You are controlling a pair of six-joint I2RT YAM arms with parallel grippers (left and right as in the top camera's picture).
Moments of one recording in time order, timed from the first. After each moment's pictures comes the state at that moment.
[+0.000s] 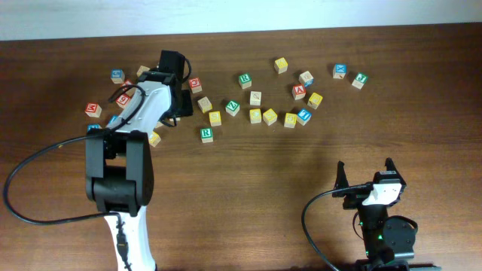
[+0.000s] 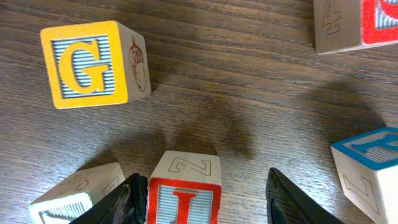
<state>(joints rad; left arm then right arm) -0.15 2.21 1.67 -0.77 -0.15 -0.28 0.01 0.01 0.01 -0.07 0.02 0.00</state>
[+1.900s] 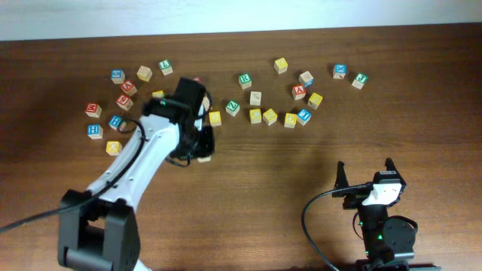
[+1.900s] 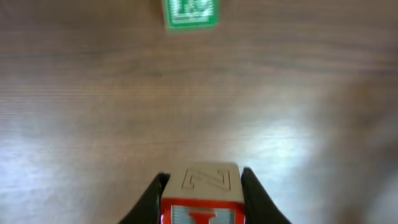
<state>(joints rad) -0.33 1.75 1.32 -1.01 0.13 -0.38 0.01 0.01 0.01 -0.07 0.02 0.00</state>
